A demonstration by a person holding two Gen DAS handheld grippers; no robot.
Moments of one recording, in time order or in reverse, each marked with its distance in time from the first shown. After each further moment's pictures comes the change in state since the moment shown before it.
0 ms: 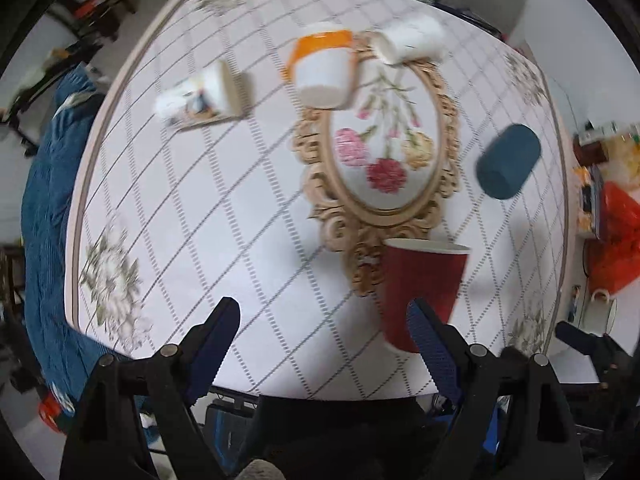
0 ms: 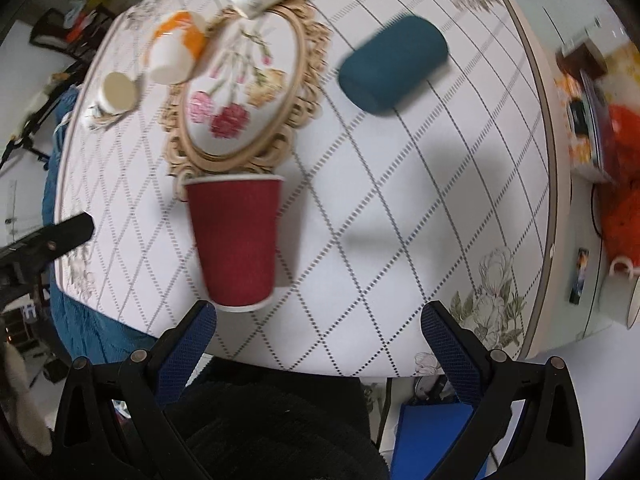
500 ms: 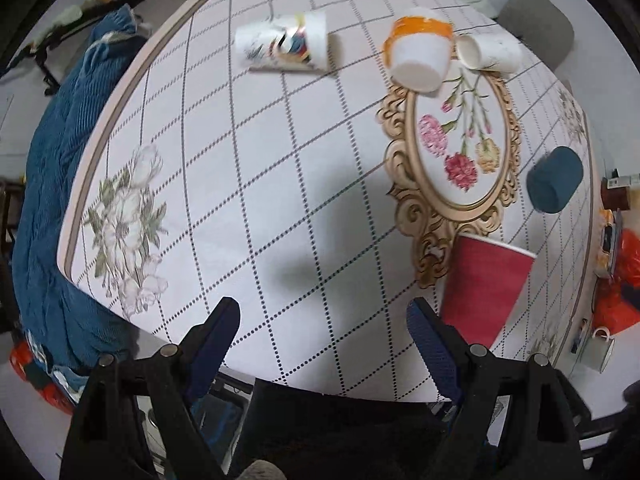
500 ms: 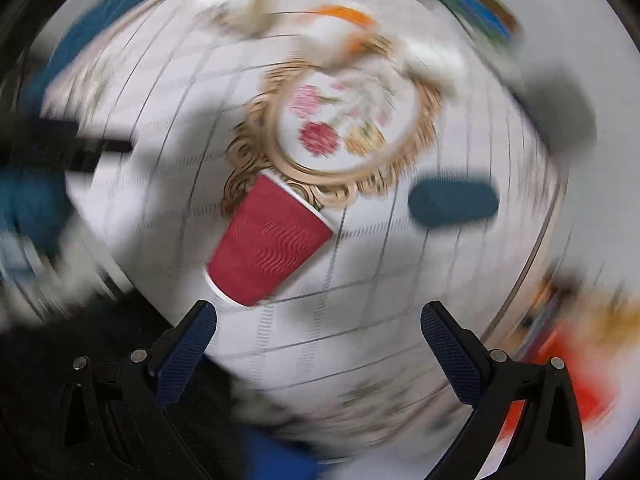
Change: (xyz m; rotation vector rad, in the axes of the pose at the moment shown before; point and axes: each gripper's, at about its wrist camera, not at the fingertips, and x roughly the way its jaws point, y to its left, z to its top) left arm 0.032 0.066 -0.035 -0.177 0.024 -0.014; right arm -0.013 0.112 -0.007 -0.790 -0.070 -0.349
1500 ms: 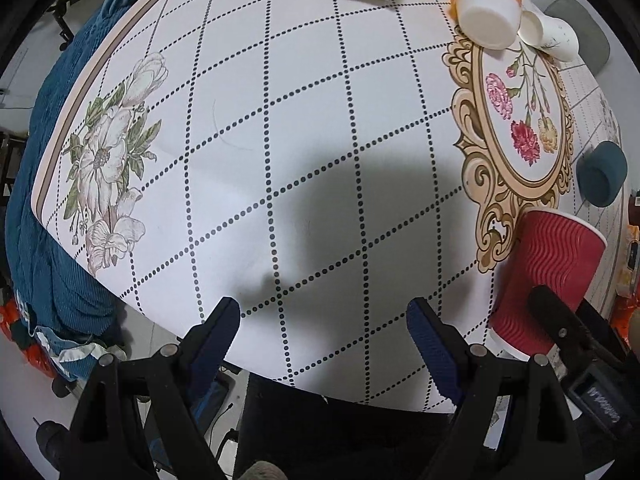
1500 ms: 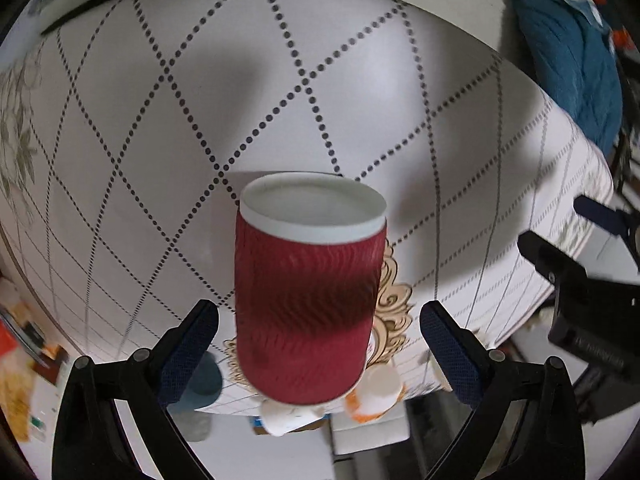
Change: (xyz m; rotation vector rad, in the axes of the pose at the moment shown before) left arm 0.072 0.023 -0.035 -0.109 0.057 0.017; right arm 0.128 0.092 -0.081 -2.256 -0.159 -0.748
